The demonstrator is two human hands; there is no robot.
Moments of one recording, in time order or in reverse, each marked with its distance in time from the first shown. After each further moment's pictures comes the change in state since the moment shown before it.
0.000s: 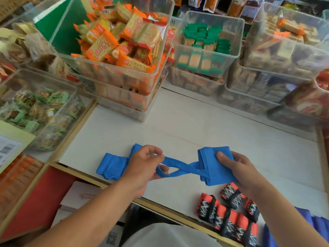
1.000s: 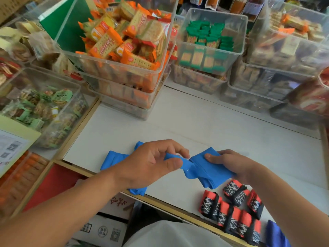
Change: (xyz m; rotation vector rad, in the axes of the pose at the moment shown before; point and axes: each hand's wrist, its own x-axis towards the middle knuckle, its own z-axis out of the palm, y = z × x) left_hand -0.027 0.031 -0.028 0.416 -0.640 0.570; right_hand 0.025 -0.011 0.018 -0.255 -0.182 0.276
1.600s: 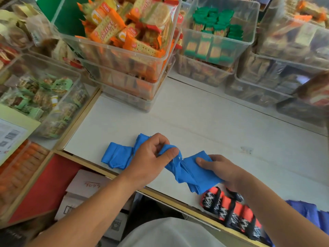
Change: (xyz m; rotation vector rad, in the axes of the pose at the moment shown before) left_hand 0.007 -0.059 0.020 -0.172 0.442 -0.190; right_hand 0.017 0.034 0.038 0.003 -0.058 -0.043
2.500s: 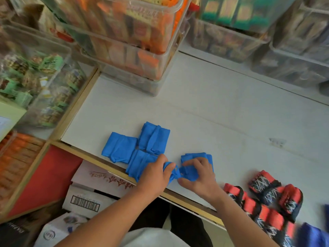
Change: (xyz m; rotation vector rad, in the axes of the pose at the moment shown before) left_hand 0.029 -0.175 -0.010 0.710 0.077 -0.186; right_hand 0.100 0.106 0.087 -0.495 0.268 -0.317
